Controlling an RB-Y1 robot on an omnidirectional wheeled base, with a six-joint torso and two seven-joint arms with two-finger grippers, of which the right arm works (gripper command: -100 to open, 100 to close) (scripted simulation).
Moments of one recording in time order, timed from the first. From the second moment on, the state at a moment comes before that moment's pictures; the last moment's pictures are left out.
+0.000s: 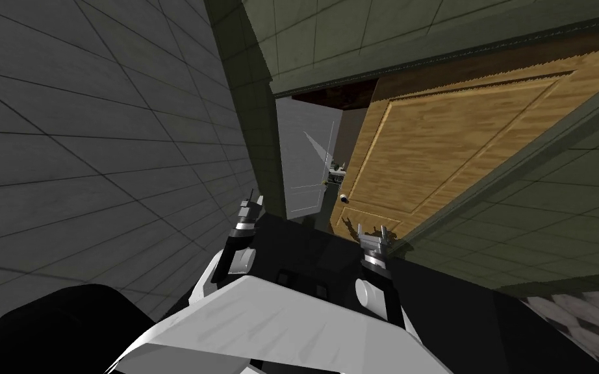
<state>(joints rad) 0.35 -0.09 -0.02 -1.69 -0.26 -0.69 -0.43</state>
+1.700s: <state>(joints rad) 0.24 -0.07 -0.03 -1.32 -0.51 -0.80 -0.73</state>
